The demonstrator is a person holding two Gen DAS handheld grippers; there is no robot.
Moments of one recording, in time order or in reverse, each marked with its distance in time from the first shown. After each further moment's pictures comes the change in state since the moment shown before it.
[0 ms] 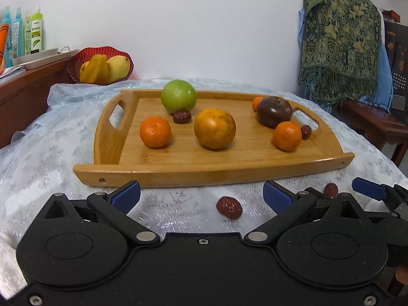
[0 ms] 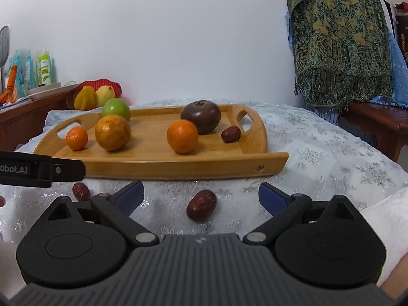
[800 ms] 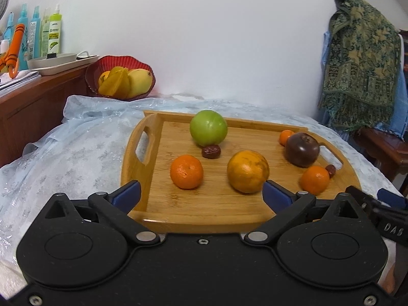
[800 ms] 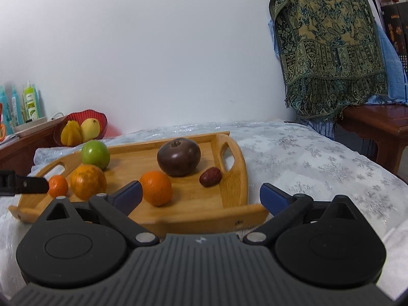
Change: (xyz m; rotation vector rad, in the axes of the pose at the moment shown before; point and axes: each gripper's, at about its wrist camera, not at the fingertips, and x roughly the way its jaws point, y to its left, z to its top) left arm 0.009 0.033 0.042 -0.080 -0.056 0.049; right arm 0.016 -0.032 0.036 0.081 -0.074 -0.008
